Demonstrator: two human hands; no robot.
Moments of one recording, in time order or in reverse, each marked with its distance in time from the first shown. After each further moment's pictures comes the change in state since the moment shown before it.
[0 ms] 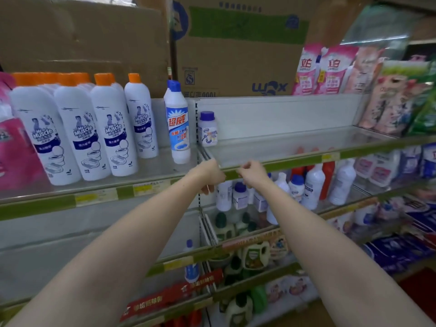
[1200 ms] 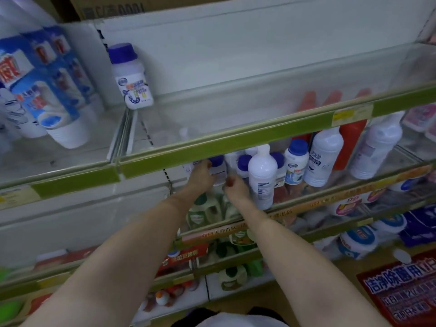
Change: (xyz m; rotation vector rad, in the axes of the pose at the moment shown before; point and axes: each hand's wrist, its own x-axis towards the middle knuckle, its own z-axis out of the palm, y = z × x) left_hand 0.227 0.024 0.229 -0.164 0.134 -0.101; right_hand 0.118 0.237 0.057 0.002 -0.243 0.103
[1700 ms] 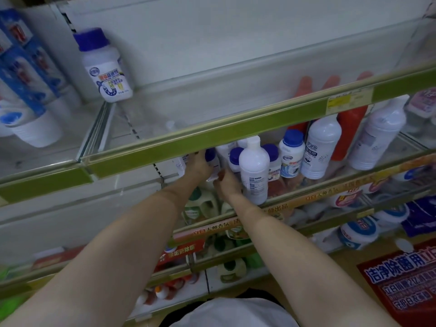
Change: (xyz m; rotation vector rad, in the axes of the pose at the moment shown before) left_hand 0.031 0.010 0.023 0.024 0.069 -0.026; right_hand 0.014 0.008 -0.002 0.043 -0.059 0.059
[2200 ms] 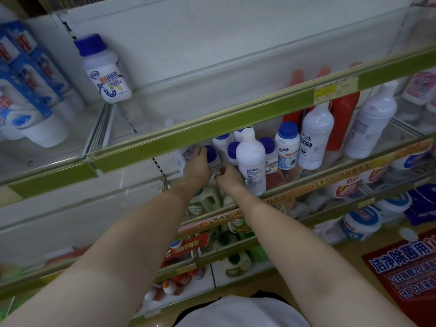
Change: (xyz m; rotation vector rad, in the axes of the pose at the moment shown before) left_hand -0.024 -0.006 0.003 0.269 0.010 0.165; right_hand -0.015 -0.003 -0.012 0.044 -0.036 0.016
